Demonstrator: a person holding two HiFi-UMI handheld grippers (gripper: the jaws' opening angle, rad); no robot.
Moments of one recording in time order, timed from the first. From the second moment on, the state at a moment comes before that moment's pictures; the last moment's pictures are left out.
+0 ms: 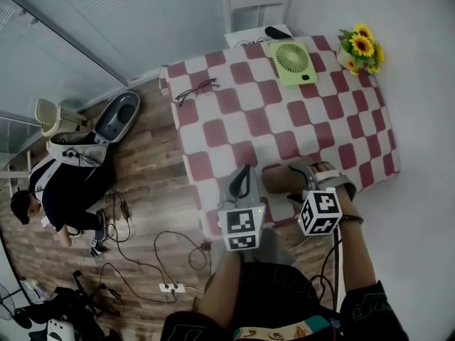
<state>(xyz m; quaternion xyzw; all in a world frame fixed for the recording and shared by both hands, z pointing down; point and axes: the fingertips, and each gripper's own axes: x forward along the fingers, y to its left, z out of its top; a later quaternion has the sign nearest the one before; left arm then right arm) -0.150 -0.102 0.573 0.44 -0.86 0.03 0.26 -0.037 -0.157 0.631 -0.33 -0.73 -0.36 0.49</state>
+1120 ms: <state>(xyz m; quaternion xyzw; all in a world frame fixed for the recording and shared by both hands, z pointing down) -0.184 -0.103 0.536 0.44 -0.87 0.02 0.22 -0.080 -0.173 0.613 -0.24 -0.80 -0.31 0.45</state>
